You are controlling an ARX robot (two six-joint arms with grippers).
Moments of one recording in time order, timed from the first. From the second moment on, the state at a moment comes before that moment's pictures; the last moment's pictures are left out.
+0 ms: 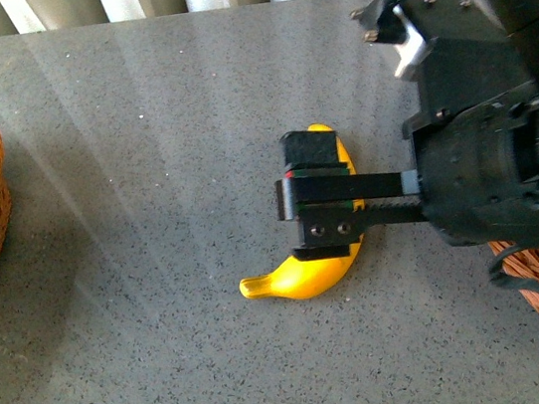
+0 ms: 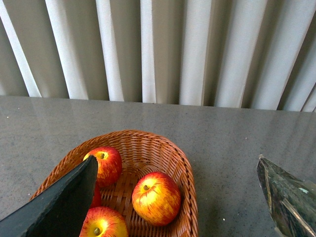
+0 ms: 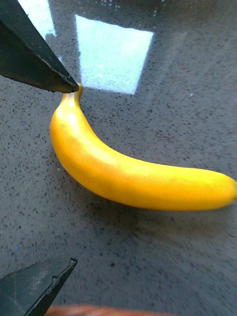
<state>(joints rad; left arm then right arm) 0.00 0.02 0.01 0.00 0.00 -0.01 0.65 1.66 0.73 0.06 0.14 0.53</state>
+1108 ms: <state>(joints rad) 0.00 0.02 0.01 0.00 0.00 -0.01 0.65 1.95 0.96 -0.10 0.16 0.74</state>
